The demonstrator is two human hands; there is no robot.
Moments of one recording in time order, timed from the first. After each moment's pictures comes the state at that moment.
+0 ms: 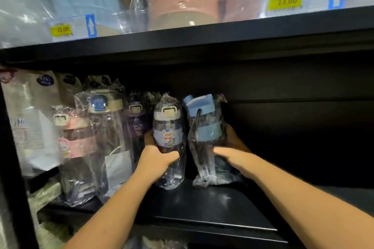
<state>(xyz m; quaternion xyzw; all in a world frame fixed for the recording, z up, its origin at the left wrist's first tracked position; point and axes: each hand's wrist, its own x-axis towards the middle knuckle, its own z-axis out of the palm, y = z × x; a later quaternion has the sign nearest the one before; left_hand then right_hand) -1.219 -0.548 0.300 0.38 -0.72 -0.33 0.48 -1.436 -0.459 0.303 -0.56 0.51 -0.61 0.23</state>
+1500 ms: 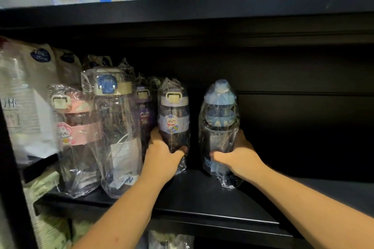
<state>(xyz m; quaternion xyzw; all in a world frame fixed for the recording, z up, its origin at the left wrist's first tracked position) -1.216 -0.560 0.276 0.43 -0.73 -0.26 0.47 -1.408 -0.463 0.279 -0.49 0.72 -0.48 0.08</state>
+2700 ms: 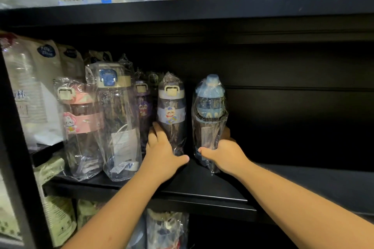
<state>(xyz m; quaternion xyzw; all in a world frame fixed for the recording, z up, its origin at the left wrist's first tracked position) -1.201 -0.519 0.277 0.46 -0.81 -0.21 0.30 -1.381 -0.445 0.282 -0.53 0.78 -0.33 0.06</state>
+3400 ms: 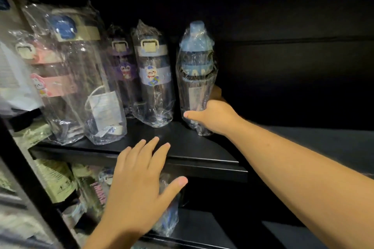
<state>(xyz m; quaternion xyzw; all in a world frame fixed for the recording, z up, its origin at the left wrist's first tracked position) -1.158 -0.429 0.196 0.42 -0.89 0.08 0.16 -1.392 -0.452 0.283 -0.54 0.78 -0.30 0.12</state>
